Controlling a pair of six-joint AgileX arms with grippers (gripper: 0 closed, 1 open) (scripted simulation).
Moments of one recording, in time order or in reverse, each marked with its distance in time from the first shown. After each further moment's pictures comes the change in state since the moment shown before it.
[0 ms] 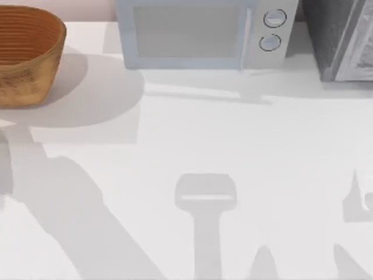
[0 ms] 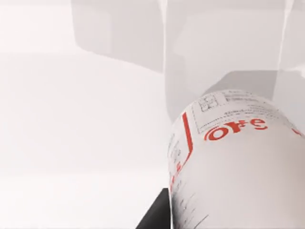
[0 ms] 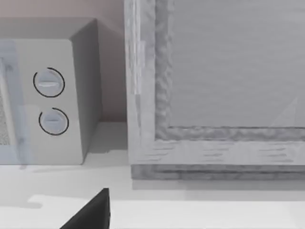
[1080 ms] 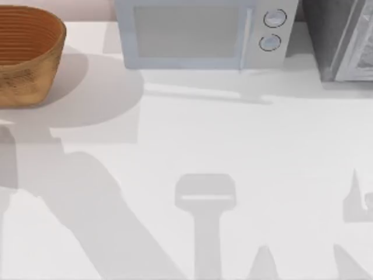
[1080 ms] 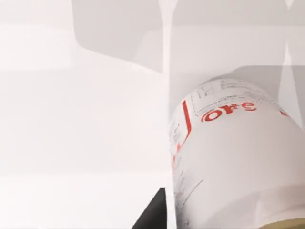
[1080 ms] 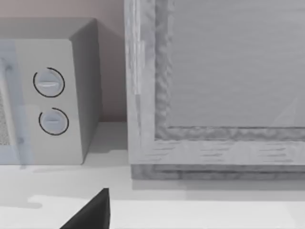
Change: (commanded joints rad) left arm -0.063 0.006 -0.004 0.008 -0.016 -0.043; right arm 0.000 0.000 0.000 0.000 0.000 0.000
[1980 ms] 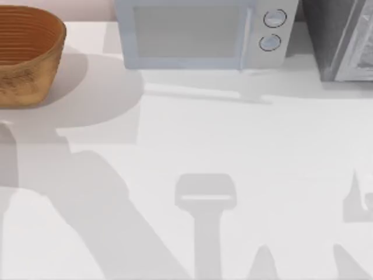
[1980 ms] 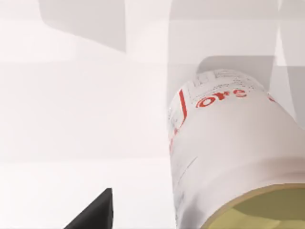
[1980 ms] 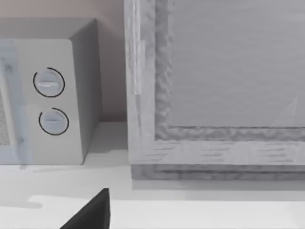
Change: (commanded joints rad) left arm 0.009 -0.014 0.039 -0.057 -0.004 0.009; right arm 0.000 0.000 0.000 0.000 0.000 0.000
